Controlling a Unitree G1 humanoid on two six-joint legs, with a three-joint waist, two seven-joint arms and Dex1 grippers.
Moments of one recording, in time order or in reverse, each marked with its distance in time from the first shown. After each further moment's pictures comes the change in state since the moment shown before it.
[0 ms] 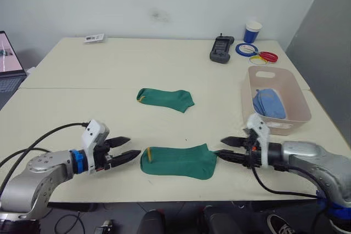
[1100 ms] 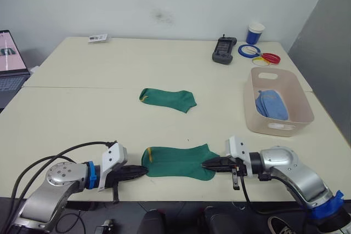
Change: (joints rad) left arm 0.115 0.009 -0.149 0.081 0.198 -0.284 -0.155; right arm 0.072 0.032 0.228 0.261 -0.267 -0.550 0.251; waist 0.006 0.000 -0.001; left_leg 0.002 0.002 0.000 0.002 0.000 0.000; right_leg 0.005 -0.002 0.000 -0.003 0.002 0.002
